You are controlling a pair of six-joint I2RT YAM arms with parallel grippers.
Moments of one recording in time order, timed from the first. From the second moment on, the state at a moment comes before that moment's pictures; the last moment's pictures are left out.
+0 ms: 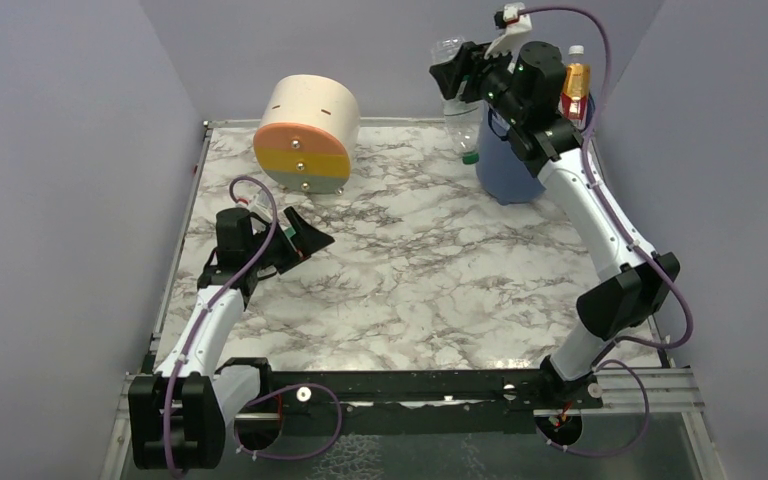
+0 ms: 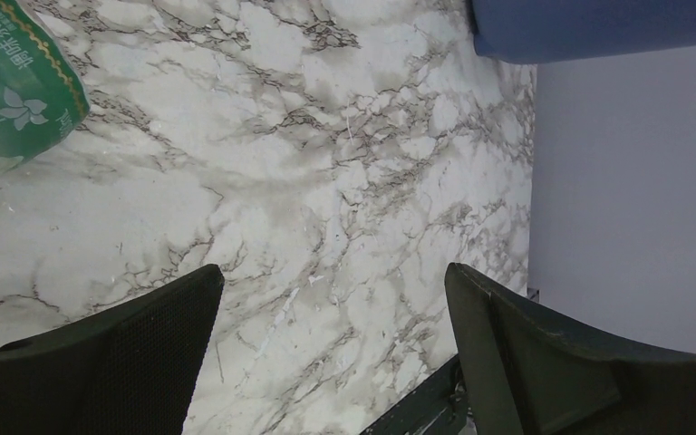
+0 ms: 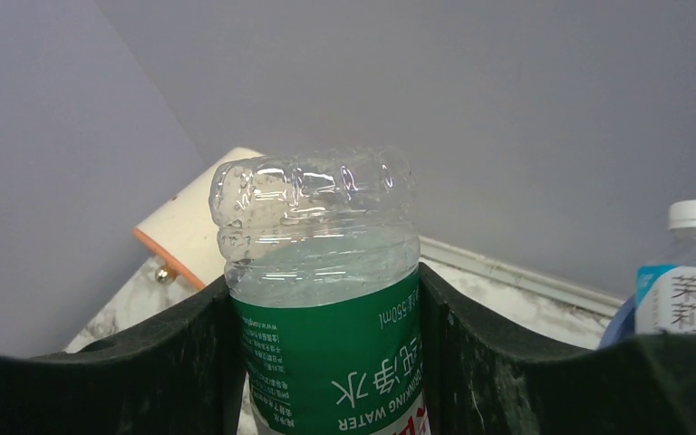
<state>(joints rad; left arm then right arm) 0.00 1.01 0.56 -0.15 0.62 -0.68 0.41 1.69 1.84 -0.14 -0.14 0.20</state>
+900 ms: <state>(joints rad) -0.03 1.04 0.56 -0.13 0.60 -0.70 0.13 1.68 1.64 0.45 -0.06 0.21</state>
